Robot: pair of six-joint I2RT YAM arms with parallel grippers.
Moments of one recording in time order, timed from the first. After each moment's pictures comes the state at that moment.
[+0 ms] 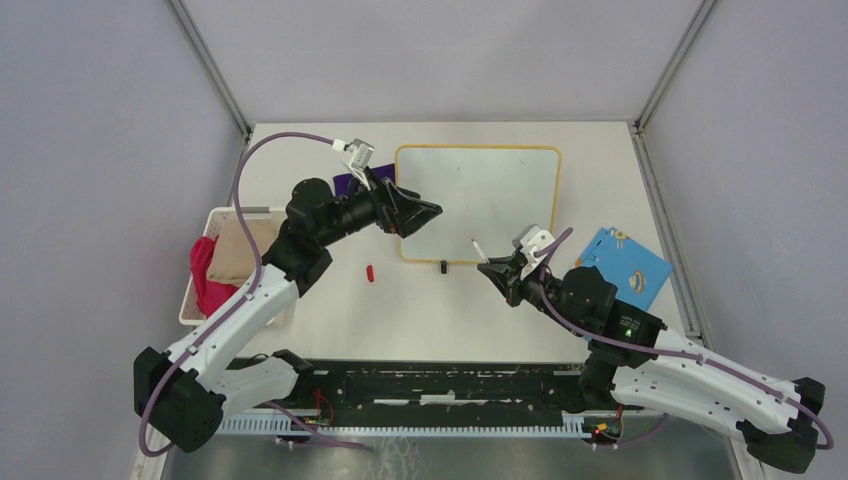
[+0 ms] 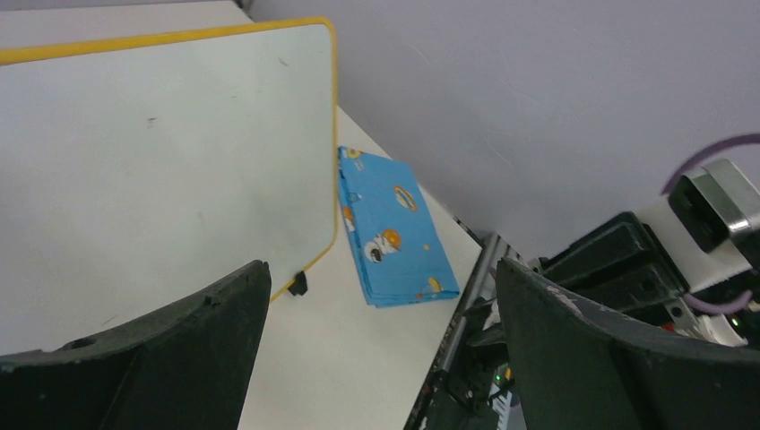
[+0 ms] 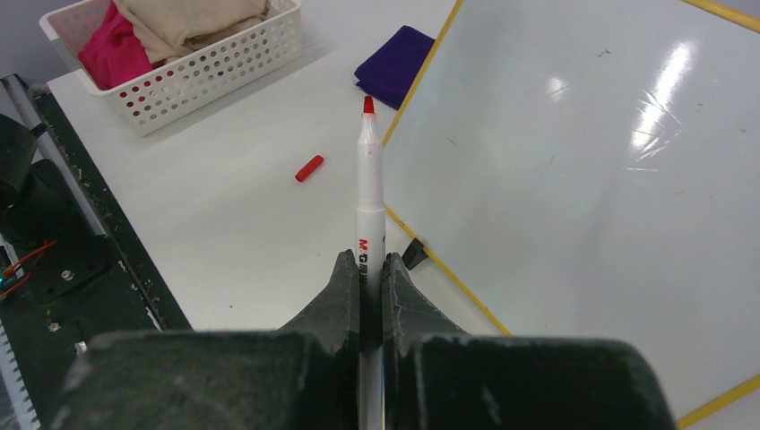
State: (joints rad) left arm -0.53 1.09 0.89 0.22 0.52 -0.58; right arm 1.05 0.64 0.63 -0.10 0.22 0.02
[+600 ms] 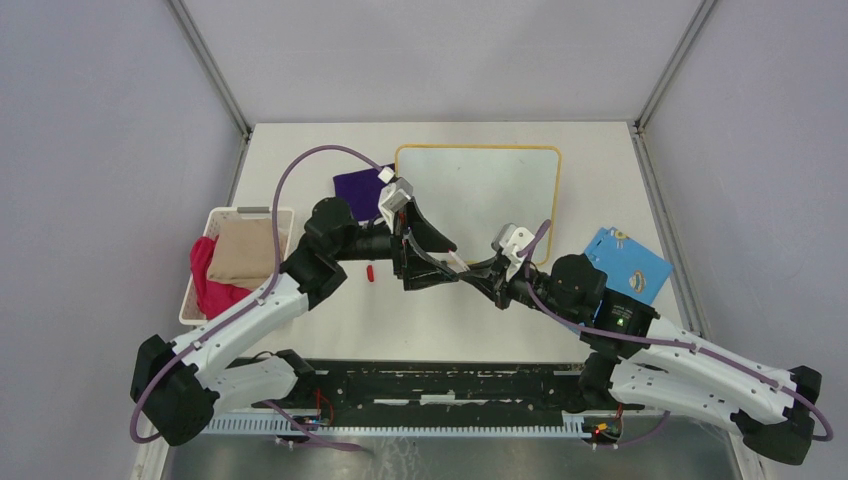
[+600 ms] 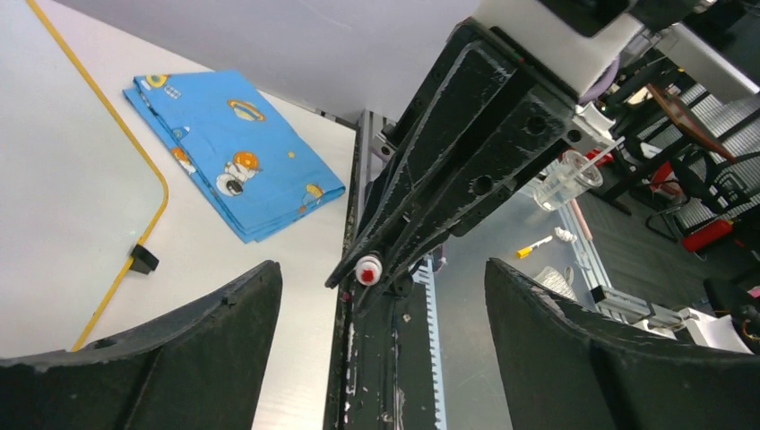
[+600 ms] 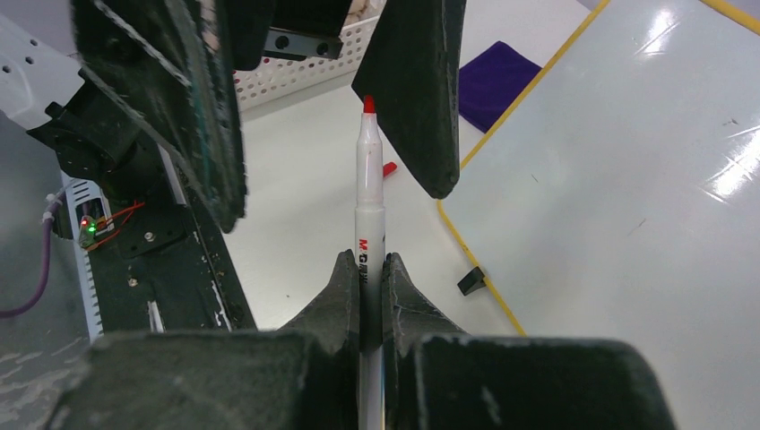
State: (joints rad) left arm -0.69 1.09 0.81 0.32 0.87 -0.49; right arm 1.05 0.75 0.73 -0.11 0.00 -0.01
